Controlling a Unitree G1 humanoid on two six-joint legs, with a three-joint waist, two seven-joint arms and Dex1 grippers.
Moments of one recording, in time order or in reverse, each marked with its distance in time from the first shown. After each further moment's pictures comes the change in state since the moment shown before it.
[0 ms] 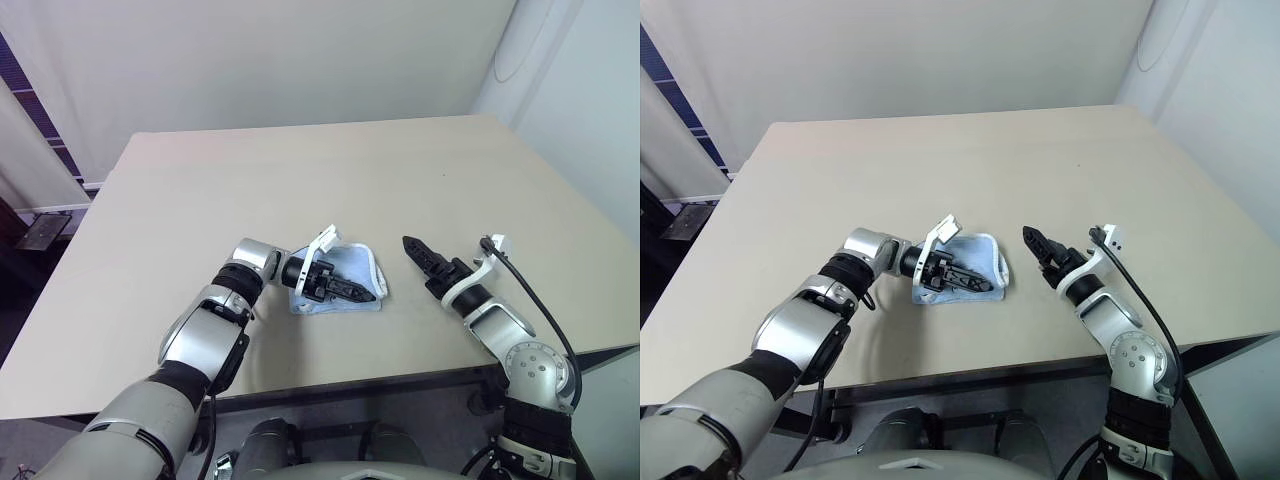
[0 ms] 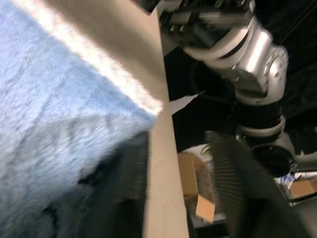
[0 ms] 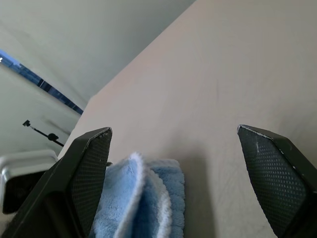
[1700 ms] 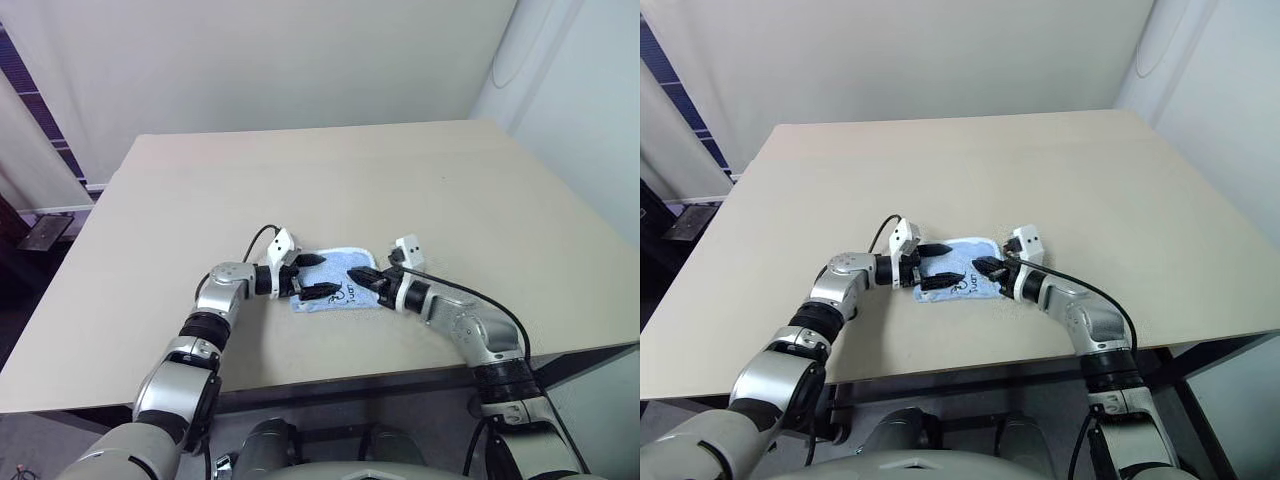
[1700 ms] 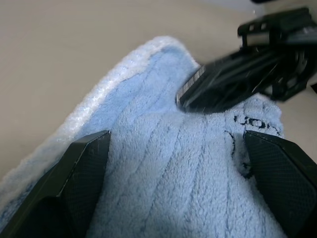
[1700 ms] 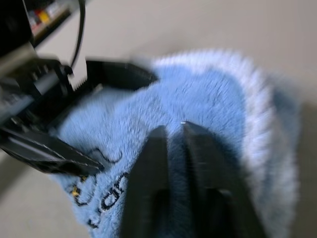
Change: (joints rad) left arm 0.327 0.079 0.193 -0.162 0.092 -0.801 0.324; right arm -0.191 -0.141 0.381 0.273 -0.377 -0.062 0.447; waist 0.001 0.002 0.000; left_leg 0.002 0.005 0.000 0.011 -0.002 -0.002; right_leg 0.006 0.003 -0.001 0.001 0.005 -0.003
